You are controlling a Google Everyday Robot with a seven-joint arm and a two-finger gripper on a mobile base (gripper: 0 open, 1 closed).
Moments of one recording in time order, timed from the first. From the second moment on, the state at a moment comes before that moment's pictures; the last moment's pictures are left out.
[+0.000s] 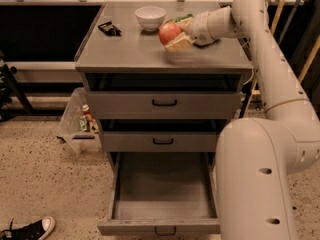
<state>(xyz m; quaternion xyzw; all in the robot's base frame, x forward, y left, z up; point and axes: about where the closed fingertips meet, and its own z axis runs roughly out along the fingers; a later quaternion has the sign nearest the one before) 0.839 -0.057 0.879 -0.57 0.63 0.17 0.50</state>
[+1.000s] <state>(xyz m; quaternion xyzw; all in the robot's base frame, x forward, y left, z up) 0.842 -0.059 0.858 -0.55 0.65 0.20 0.48</state>
